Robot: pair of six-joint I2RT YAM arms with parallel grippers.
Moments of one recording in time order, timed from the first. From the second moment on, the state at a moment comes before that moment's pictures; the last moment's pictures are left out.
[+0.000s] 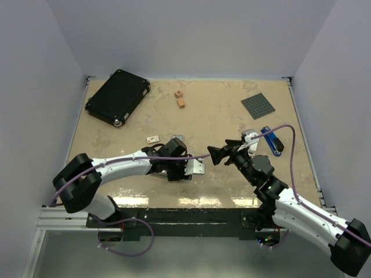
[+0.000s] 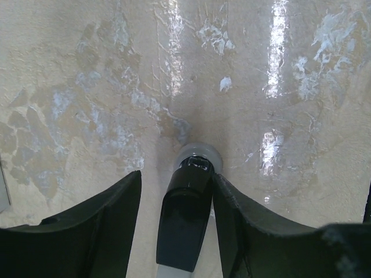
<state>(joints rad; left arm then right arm) -0.91 1.48 0.83 -0.35 0.24 0.64 0.73 0.68 0.28 0.38 0.19 0.35</state>
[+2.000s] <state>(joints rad) -0.76 1.06 0.43 0.50 0.26 -0.16 0.80 1.13 0.41 0.57 -0.04 0.70</state>
